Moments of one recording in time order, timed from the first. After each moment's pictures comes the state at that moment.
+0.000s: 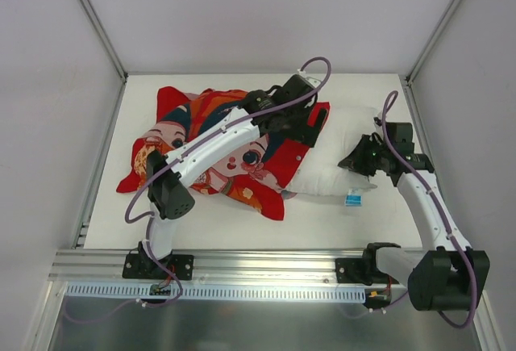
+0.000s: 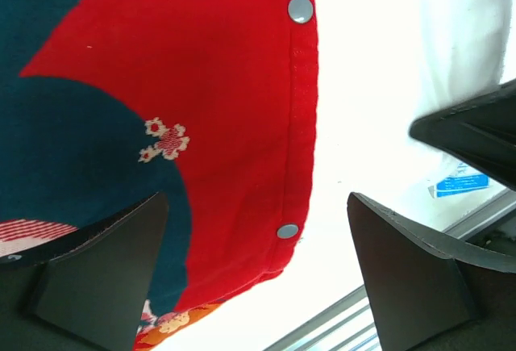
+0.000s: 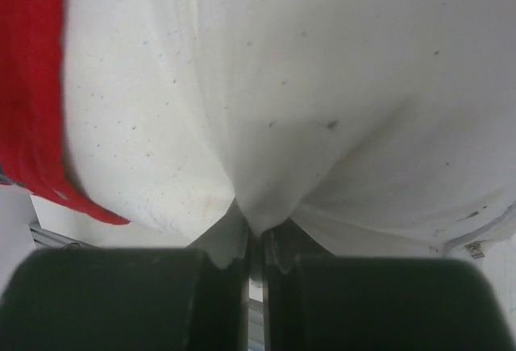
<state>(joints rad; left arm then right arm) -0.91 2.00 2.14 -0.98 -0.13 -0.38 0.03 1.13 0.88 -0.65 -0.37 0.46</state>
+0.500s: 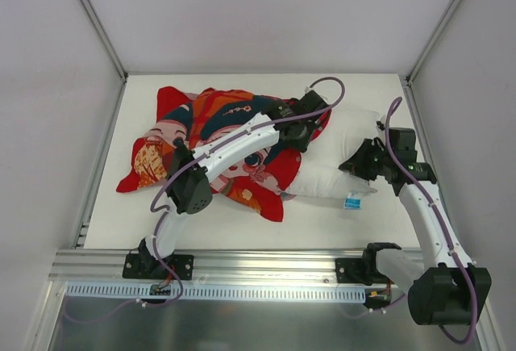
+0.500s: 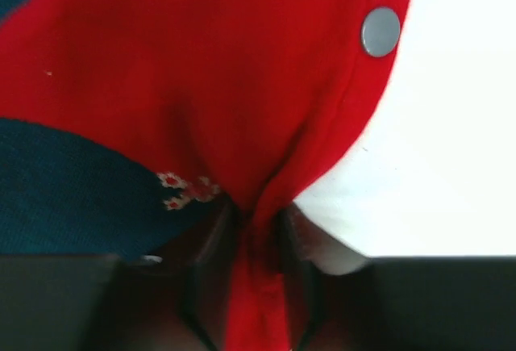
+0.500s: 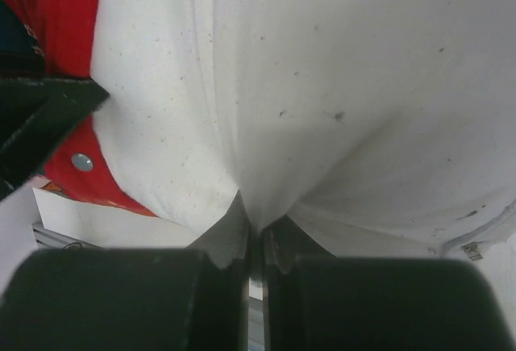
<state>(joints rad) -0.94 2.16 2.16 -1.00 -0.22 -0.35 0.04 1.01 0.82 -0.64 -0.38 0.48</state>
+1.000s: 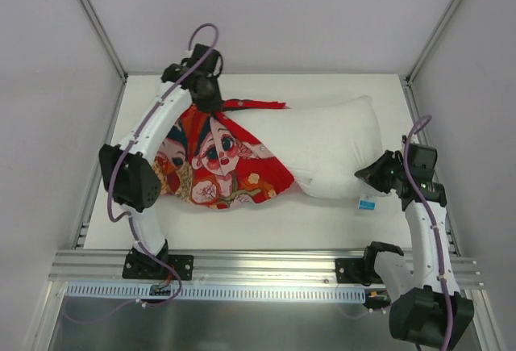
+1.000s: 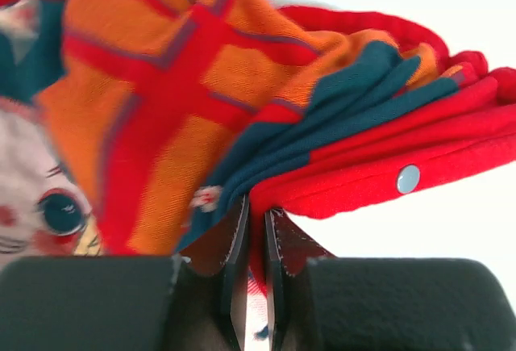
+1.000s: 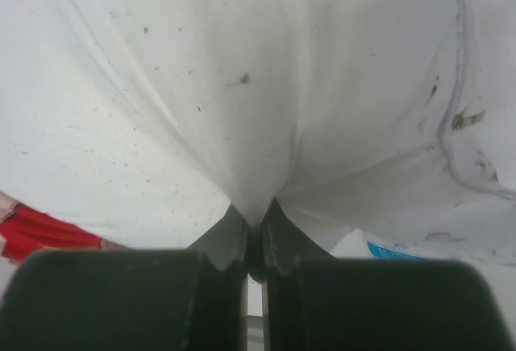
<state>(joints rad) -0.40 1.87 1.91 -1.00 -0.18 -0.52 -0.16 0.86 0.72 -0.69 -0.35 0.51</state>
